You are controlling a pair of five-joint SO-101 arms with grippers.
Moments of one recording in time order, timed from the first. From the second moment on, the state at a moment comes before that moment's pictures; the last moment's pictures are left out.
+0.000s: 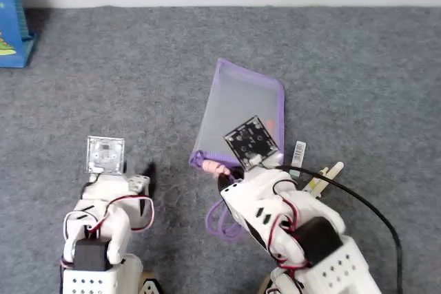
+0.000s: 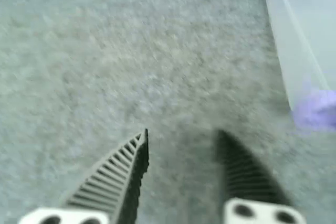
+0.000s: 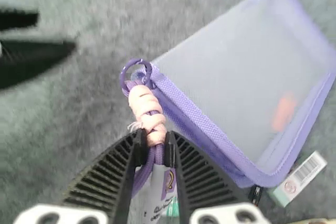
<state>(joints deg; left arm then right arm) -1.1 -93.8 84.3 64.5 5.1 -35.8 -72.6 56.6 65.3 0.1</state>
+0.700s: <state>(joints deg) 12.4 -94.0 82.2 55.2 9.5 -35.6 -79.6 56.6 66.1 0.1</state>
